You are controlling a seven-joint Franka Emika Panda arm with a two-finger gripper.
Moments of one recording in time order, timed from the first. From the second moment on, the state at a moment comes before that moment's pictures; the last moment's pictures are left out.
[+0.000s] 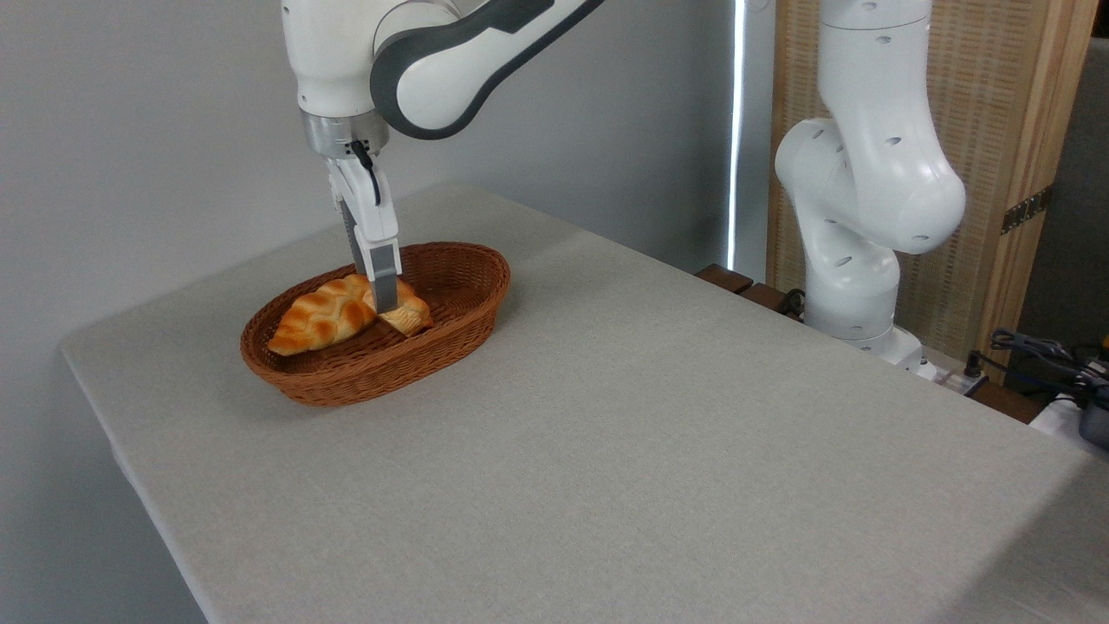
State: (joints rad) arm -0.27 0.05 -0.30 -1.95 -0.16 2.12 0.53
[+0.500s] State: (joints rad) arm -0.26 0.05 -0.25 -1.92 -0.16 2.12 0.53
